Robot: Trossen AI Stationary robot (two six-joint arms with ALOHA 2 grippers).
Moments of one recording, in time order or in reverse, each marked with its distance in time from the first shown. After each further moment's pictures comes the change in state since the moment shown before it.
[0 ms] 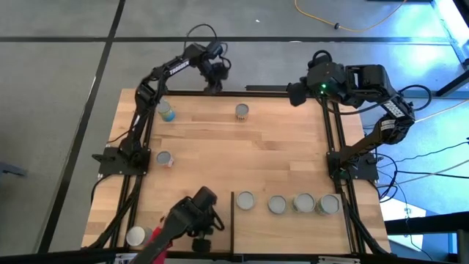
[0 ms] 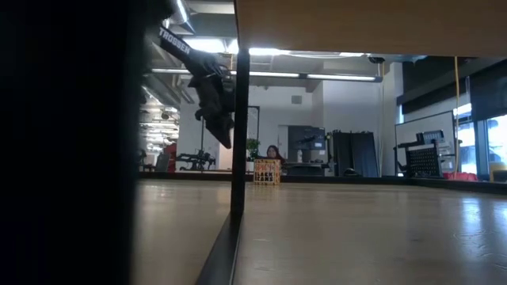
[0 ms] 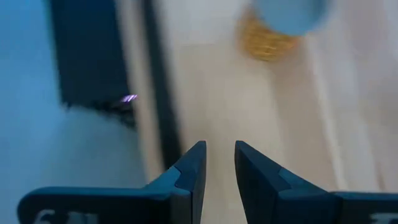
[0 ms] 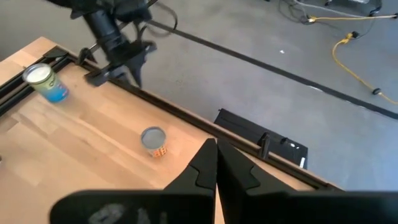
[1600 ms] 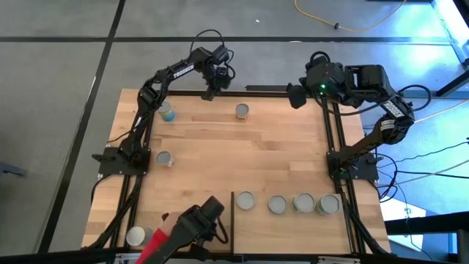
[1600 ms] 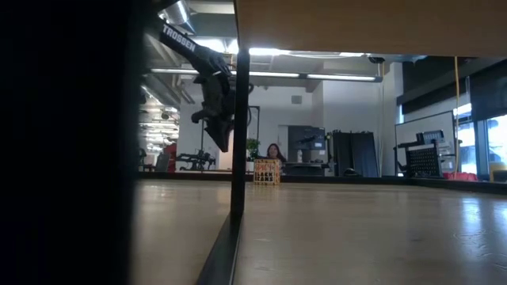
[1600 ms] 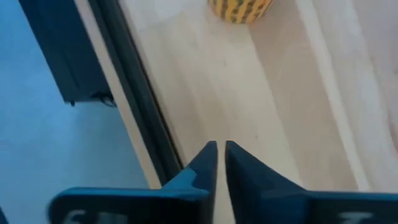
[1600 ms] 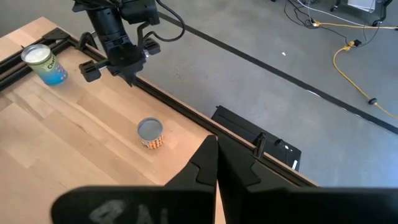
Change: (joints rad) left arm -0.073 0.000 0.001 -0.070 -0.168 0.174; right arm 0.000 0.003 -0.001 0.000 -0.008 -0.080
